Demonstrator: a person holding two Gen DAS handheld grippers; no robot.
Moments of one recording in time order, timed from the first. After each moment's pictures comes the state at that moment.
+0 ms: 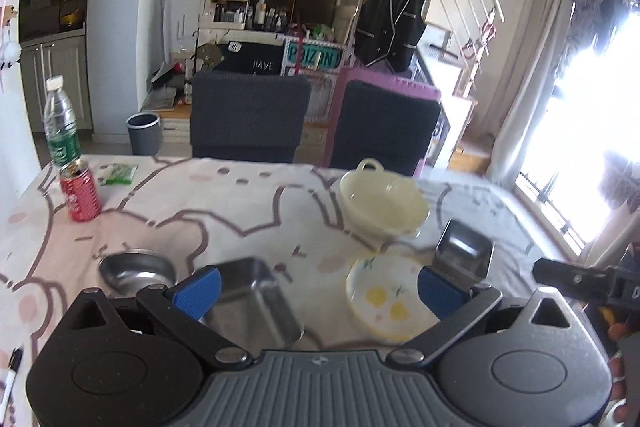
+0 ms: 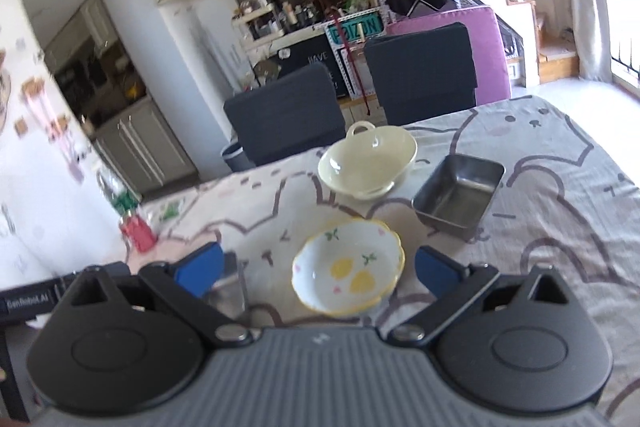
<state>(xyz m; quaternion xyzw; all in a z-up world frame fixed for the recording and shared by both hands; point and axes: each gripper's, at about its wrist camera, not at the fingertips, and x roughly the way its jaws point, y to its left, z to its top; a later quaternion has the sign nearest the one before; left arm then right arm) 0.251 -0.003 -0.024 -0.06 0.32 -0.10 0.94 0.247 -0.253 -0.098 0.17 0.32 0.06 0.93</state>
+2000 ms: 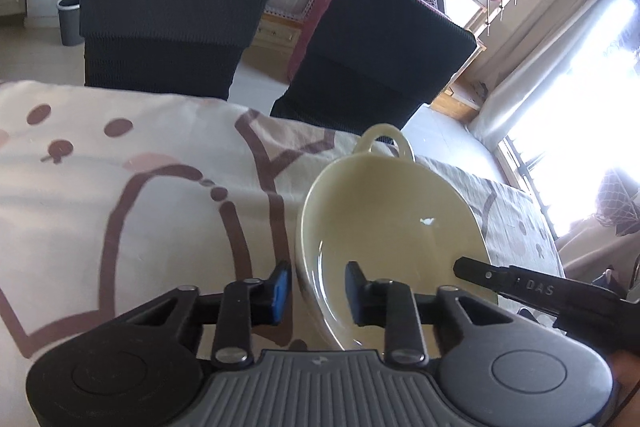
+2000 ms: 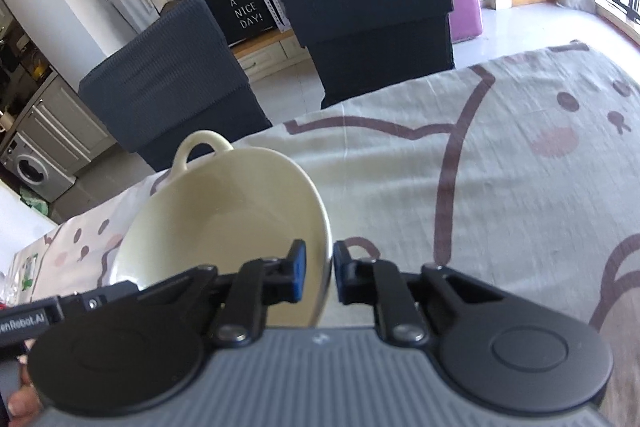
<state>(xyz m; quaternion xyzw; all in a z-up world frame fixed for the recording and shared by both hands) 0.592 -0.093 -0.179 -0.15 0.47 -0.16 0.85 0.579 -0.336 -0.233 0.19 0.45 -0.01 0.87</state>
